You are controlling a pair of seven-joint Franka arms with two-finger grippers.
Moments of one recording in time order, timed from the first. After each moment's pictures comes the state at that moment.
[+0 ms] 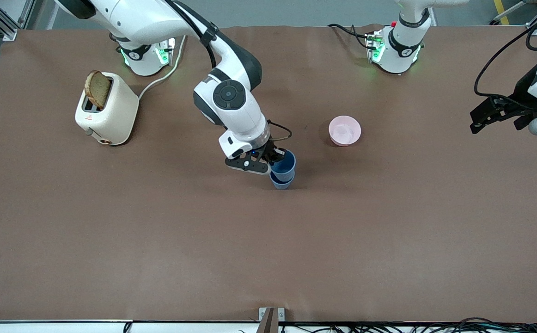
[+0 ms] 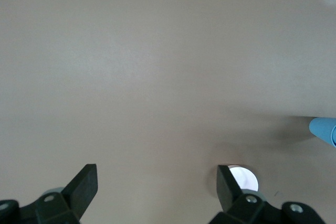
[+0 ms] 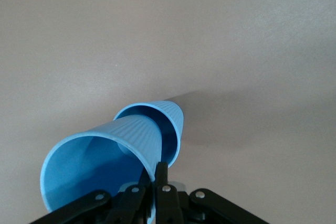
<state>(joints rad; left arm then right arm) -0.05 0.01 -0.07 -1.53 0.04 1.61 -0.18 0.44 0.60 0.38 -1.53 -0.11 2.29 1.09</state>
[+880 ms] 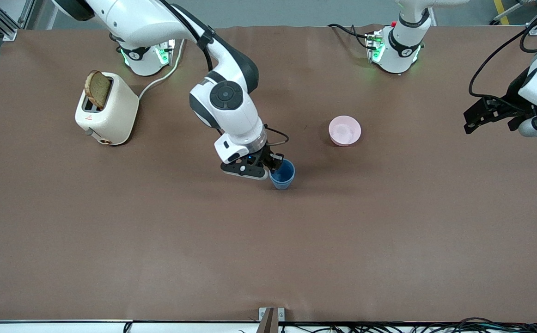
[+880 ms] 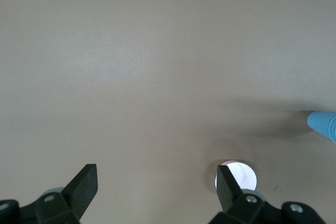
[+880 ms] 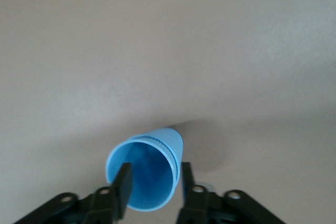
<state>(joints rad) -0.05 0.02 -0.09 -1.53 0.04 1.59 -0.18 0.42 0.59 0.37 -1.49 -0.17 2.29 1.09</state>
